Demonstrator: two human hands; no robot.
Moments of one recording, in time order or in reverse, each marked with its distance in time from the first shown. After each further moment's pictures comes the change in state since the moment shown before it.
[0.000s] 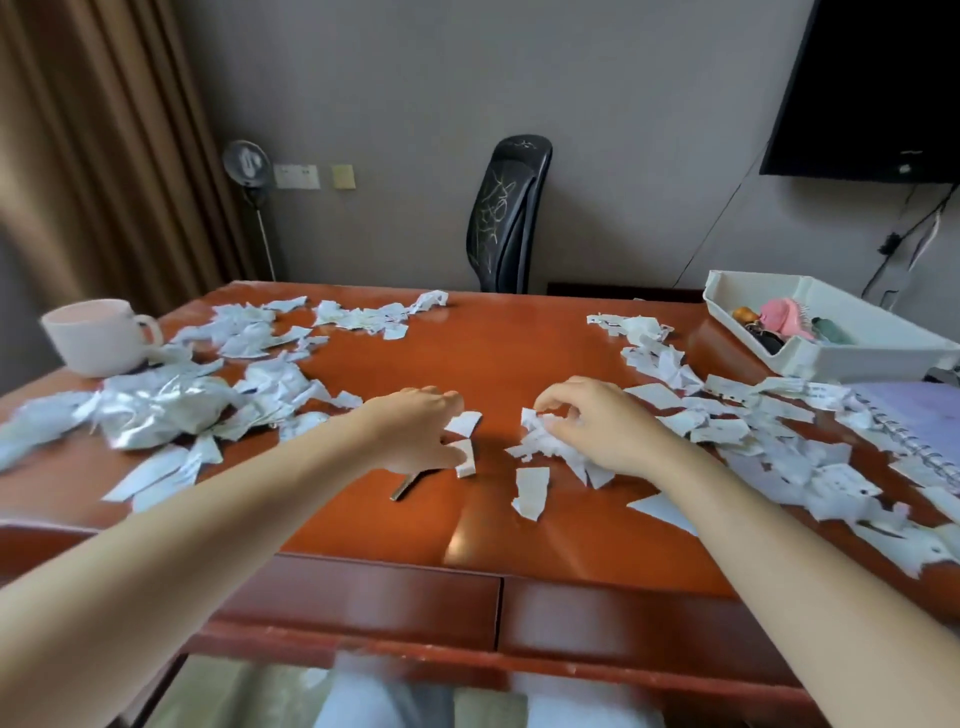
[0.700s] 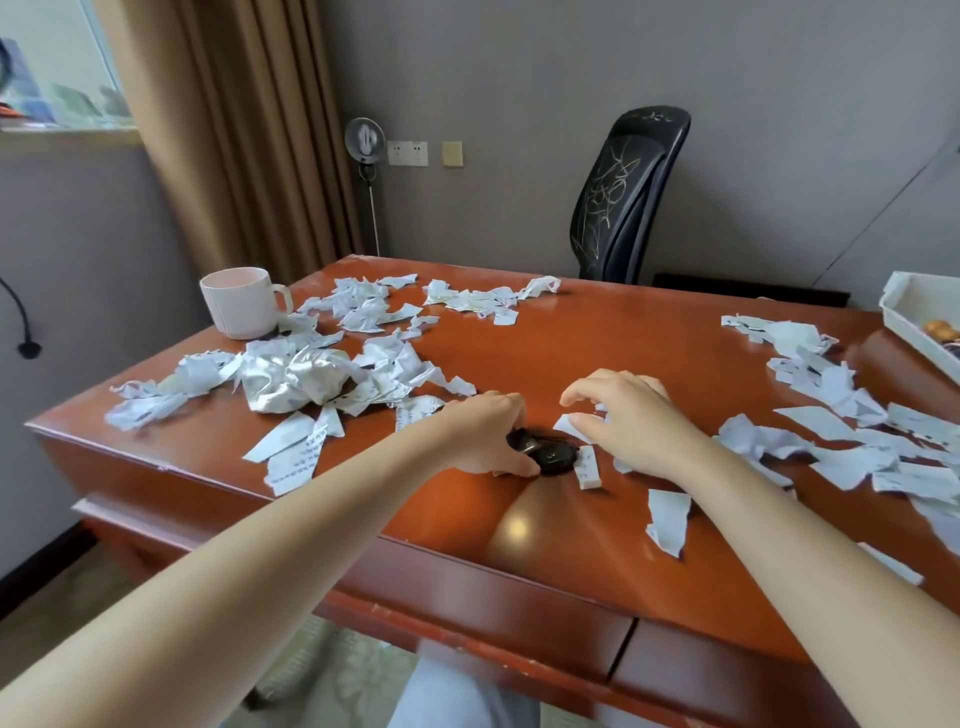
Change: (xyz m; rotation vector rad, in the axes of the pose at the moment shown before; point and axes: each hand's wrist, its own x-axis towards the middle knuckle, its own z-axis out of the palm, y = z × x) left_hand -0.004 -0.052 0.025 -0.272 -0.042 -0.147; right_hand 0.066 -0.050 0.057 -0.105 -0.068 -0.150
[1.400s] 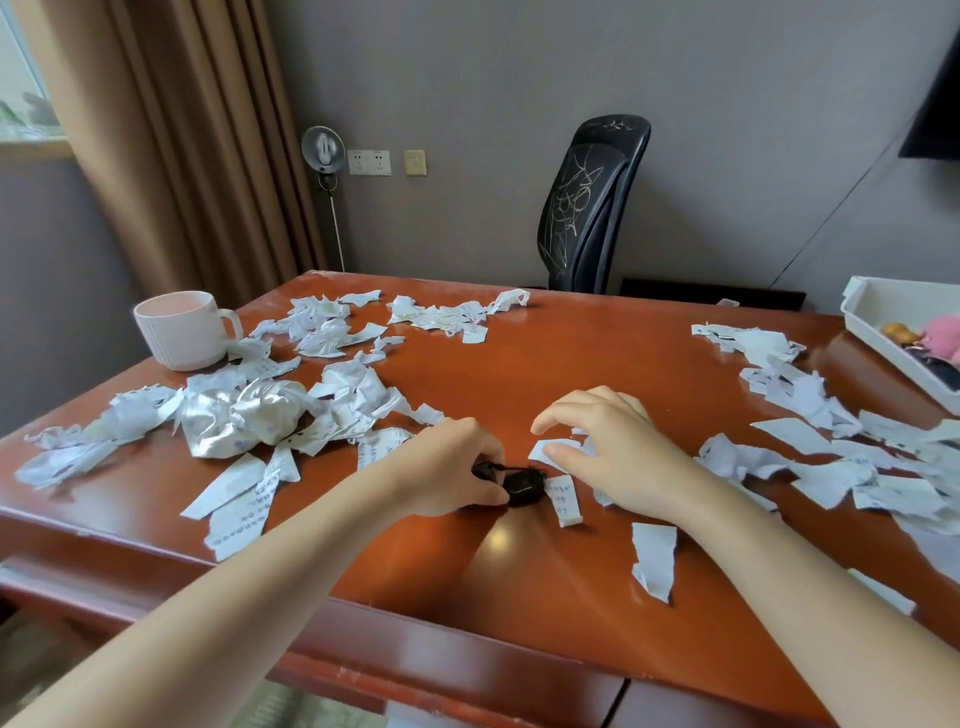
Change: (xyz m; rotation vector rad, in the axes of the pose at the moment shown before) left_hand 0.008 -0.013 0.001 -0.153 0.094 0.185; right_hand -0.007 -0.002 -0.008 0.071 0.020 -0.075
